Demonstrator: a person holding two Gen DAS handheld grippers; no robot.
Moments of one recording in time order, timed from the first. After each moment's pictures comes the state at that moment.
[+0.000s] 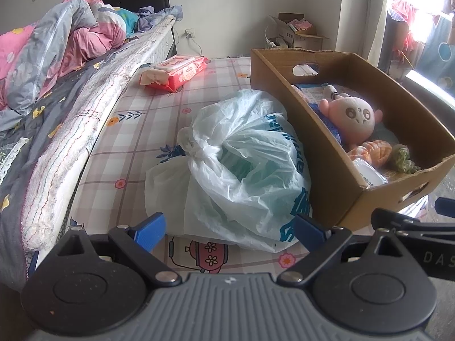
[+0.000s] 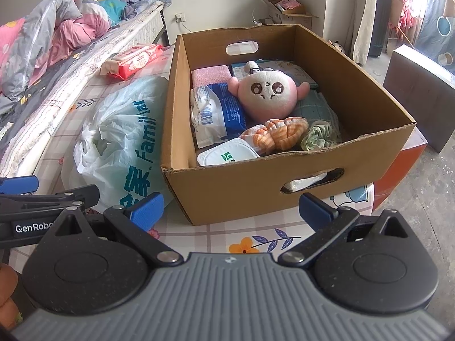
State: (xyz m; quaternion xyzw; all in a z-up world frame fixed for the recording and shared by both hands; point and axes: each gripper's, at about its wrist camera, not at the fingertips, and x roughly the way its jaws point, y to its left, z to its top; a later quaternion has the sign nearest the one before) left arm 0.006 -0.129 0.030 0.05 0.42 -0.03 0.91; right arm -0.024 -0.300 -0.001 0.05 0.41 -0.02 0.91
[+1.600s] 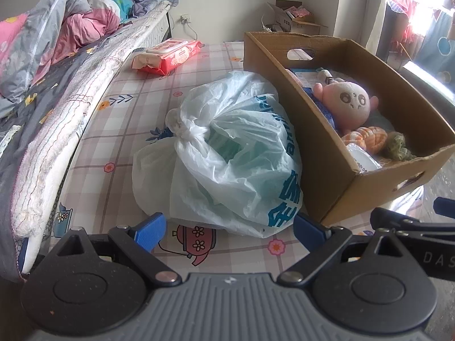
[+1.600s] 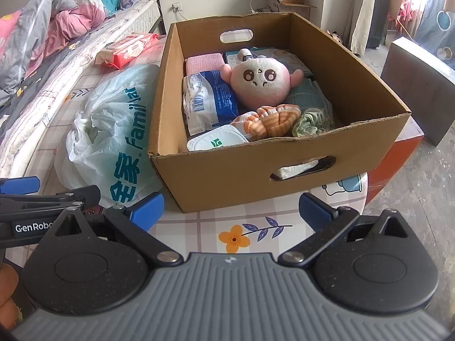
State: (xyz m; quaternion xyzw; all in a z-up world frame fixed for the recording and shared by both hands) left arm 0.005 -0.141 0.022 0.04 0.45 -0.04 0.89; right arm -0.026 -0.309 -0.007 0.05 0.43 -0.03 0.90
